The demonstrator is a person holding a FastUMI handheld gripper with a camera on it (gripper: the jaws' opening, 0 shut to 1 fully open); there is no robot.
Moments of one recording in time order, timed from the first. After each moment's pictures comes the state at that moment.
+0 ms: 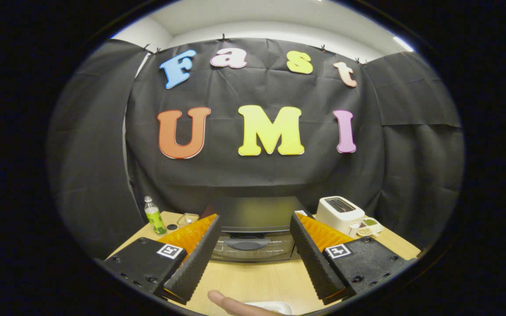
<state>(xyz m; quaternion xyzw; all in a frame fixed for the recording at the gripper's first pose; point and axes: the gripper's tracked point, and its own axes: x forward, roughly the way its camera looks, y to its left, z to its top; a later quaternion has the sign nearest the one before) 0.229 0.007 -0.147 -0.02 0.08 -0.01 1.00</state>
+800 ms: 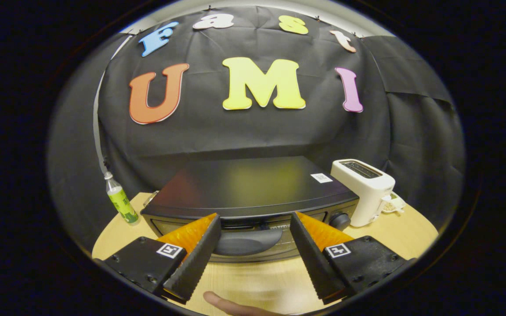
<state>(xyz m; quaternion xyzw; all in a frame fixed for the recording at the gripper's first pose) 0.345 0.001 -0.263 0.01 0.17 -0.03 0.99</state>
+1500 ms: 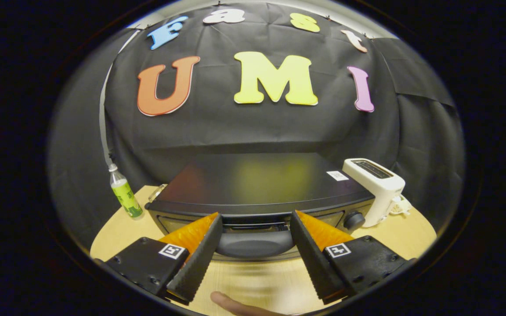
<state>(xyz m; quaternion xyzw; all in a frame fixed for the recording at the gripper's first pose) 0.343 0.017 -0.272 0.00 0.18 -0.02 0.98</state>
